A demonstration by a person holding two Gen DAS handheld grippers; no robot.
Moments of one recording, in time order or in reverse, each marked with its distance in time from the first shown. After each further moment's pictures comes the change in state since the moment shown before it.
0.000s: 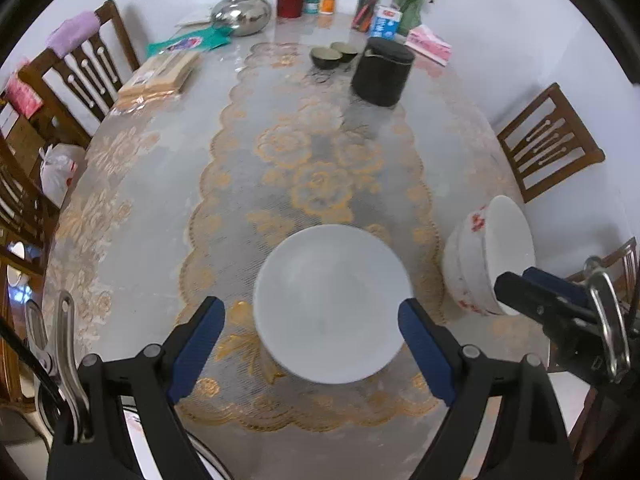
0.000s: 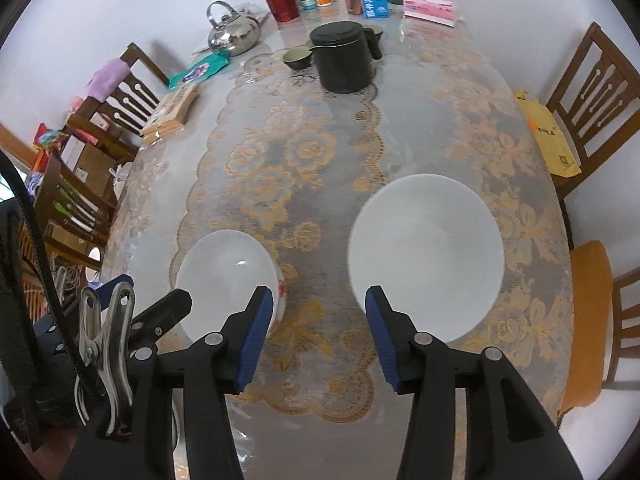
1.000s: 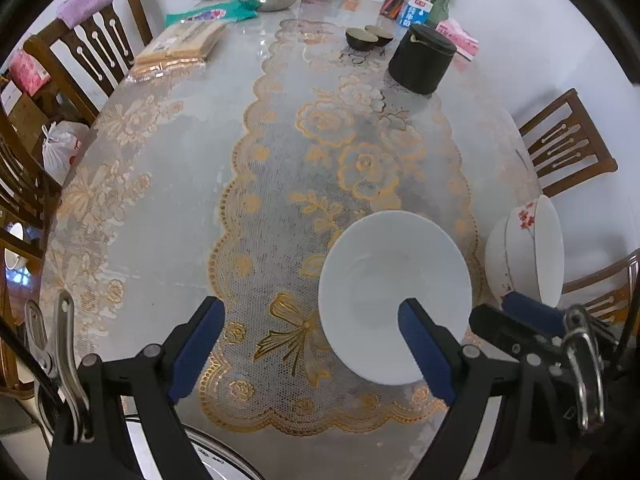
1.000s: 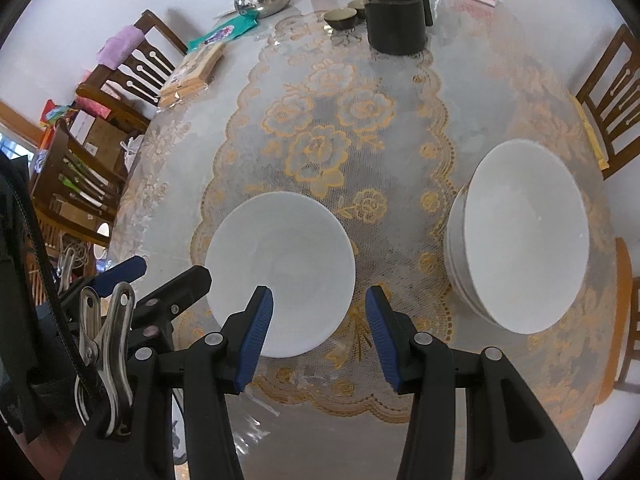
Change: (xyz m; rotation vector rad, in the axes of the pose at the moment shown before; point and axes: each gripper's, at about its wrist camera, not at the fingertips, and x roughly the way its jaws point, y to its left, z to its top) left arm 0.029 0.046 -0.002 -0.041 0.062 -0.003; right arm 0.052 0.046 -0.011 -0.013 0.092 0.048
